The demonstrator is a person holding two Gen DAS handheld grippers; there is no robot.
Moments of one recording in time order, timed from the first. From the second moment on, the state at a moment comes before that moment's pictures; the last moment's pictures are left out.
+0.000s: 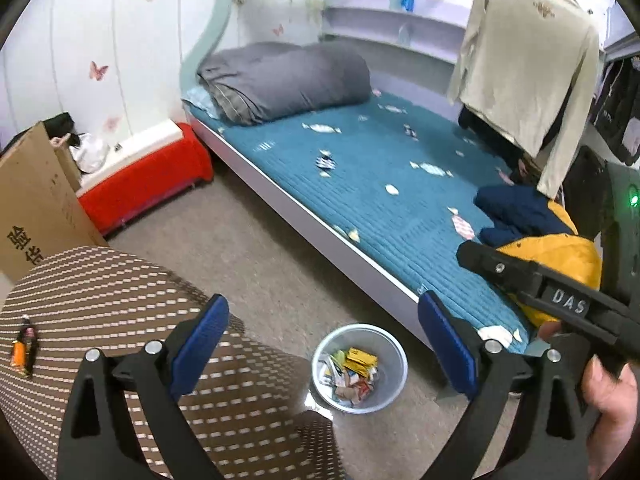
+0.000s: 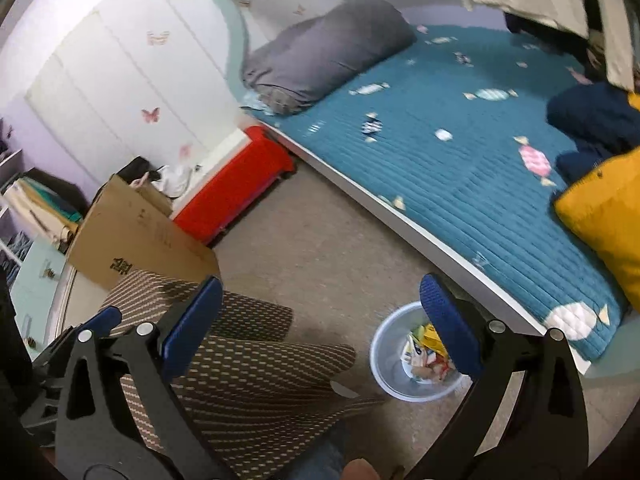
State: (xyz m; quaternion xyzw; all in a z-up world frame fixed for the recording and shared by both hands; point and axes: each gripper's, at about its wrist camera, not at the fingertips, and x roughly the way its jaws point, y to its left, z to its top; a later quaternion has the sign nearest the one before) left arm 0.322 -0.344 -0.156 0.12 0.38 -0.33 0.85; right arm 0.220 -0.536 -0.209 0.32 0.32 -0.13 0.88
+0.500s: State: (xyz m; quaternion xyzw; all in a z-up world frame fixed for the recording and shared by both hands) left arm 0.335 -0.187 -0.117 0.08 0.32 -0.26 0.91; right arm 0.269 -0.414 -0.144 0.22 0.32 -0.06 0.92
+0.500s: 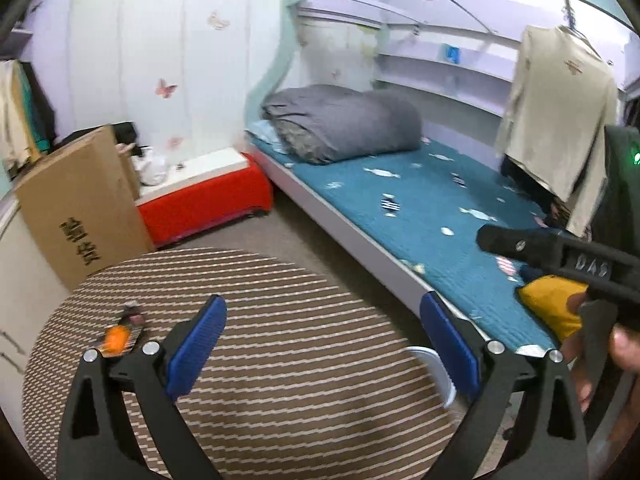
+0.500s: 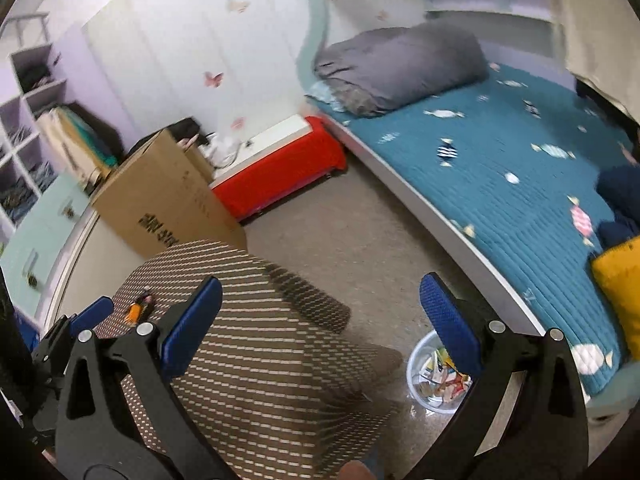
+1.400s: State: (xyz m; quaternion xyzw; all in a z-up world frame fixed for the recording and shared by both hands) left arm 0.373 0.062 -0.181 0.00 0.36 -0.07 0.93; right arm 0.410 -0.122 -0.190 0.02 0.41 0.16 0.90
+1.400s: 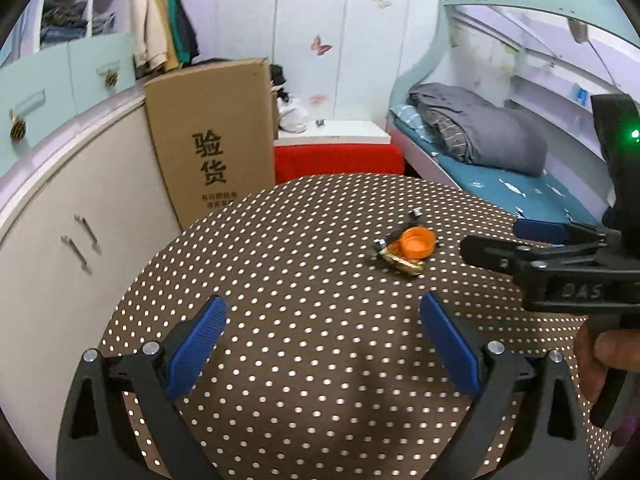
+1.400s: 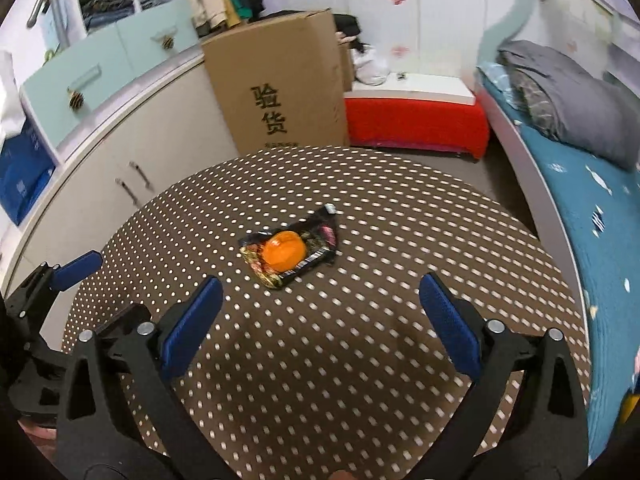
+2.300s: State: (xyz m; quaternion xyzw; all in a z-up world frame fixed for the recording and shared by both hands) left arm 0.430 0.003 -0.201 0.09 0.38 -0.12 0.91; right arm 0.421 -0.153 -0.210 0.06 0.41 0.19 0.89
